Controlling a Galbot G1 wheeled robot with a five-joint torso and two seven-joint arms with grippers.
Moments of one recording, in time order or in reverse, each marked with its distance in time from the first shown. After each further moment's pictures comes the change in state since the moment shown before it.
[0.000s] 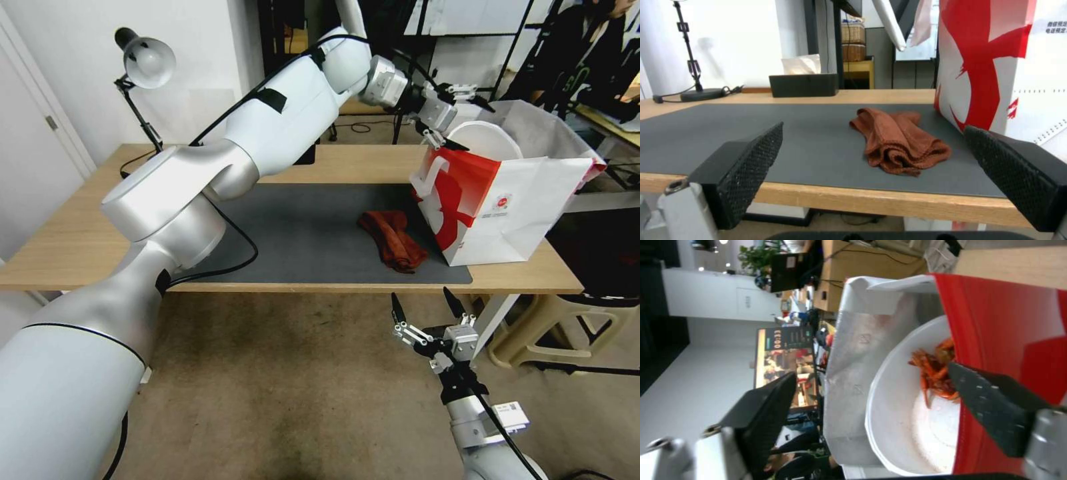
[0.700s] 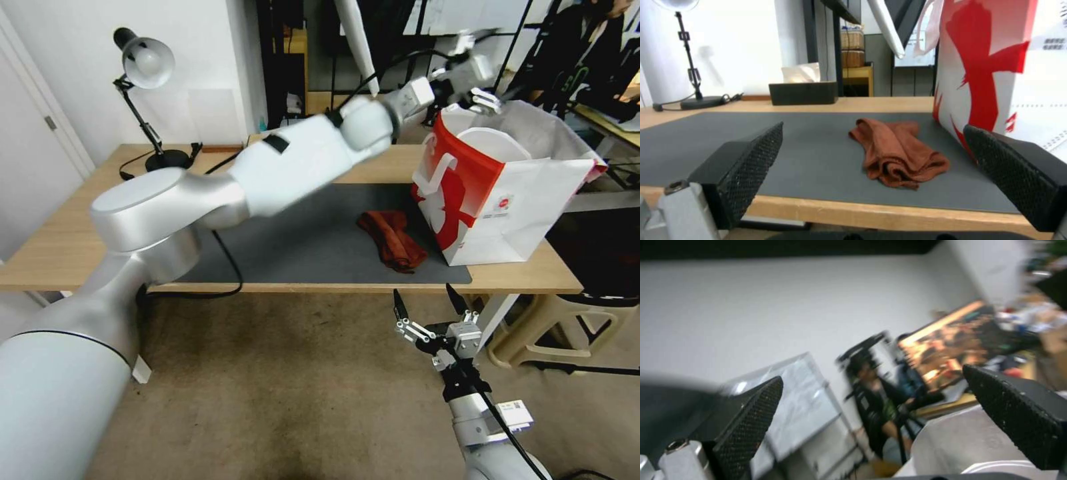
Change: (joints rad) left arm 0.142 0.158 0.298 -0.479 -0.727 0.489 -1.149; right arm 0.004 -0.004 0.006 0.020 0.005 0.000 0.006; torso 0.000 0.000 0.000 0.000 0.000
